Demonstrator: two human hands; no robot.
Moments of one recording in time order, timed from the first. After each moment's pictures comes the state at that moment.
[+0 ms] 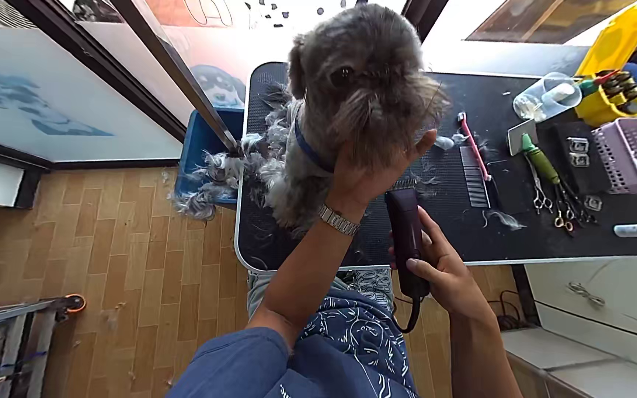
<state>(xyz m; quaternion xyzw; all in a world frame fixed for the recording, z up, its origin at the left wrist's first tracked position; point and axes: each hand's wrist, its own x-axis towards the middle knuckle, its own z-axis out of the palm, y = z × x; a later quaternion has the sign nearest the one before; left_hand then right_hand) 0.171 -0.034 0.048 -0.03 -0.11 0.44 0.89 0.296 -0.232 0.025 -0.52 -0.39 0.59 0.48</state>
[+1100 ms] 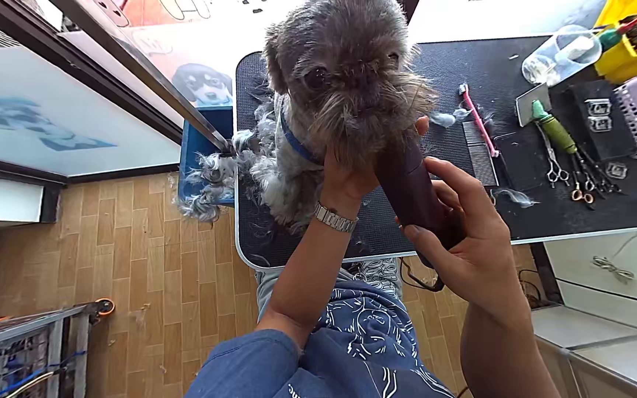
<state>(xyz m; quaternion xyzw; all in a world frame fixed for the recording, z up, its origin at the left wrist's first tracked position) 0.181 -0.031 0.000 0.07 -0.18 0.42 0.88 0.273 -0.197 0.099 -0.57 -0.62 0.27 0.46</state>
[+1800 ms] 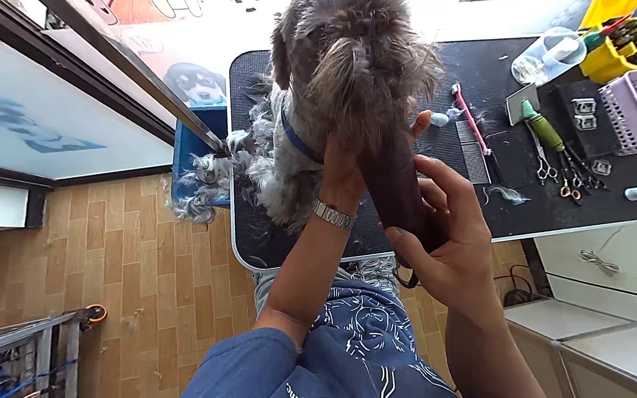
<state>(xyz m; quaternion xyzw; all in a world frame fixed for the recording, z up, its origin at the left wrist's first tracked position) 0.171 -0.048 0.054 0.05 -0.08 0.47 0.88 0.248 -0.194 0.099 -0.55 -0.61 0.28 0.50</state>
